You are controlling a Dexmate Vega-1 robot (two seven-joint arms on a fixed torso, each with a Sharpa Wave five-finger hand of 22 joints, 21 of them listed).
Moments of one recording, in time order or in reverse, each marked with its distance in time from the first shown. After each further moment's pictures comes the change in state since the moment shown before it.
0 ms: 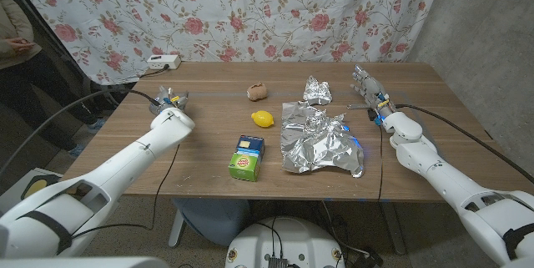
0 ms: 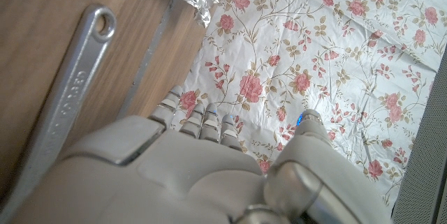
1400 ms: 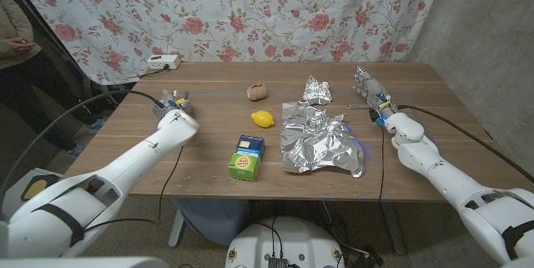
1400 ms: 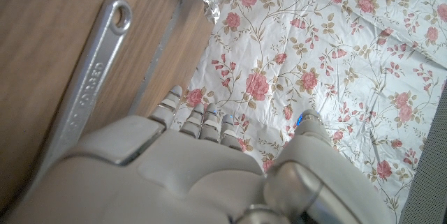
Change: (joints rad) left arm -0.039 -0.052 0.030 0.106 0.013 -0.013 0.005; left_hand 0.013 0.013 -0.008 0.000 0.000 0.005 0.005 0.000 0.000 0.020 -0.002 0.000 0.009 0.002 0.002 0.000 0.000 0.000 0.000 0.000 0.000; right arm 0.014 0.001 -0.001 0.037 0.002 -0.004 0.009; right_hand 0.000 0.000 -0.003 0.003 0.000 0.000 0.000 0.000 0.000 0.000 0.000 0.000 0.000 0.000 0.000 0.000 0.000 0.000 0.000 0.000 0.000
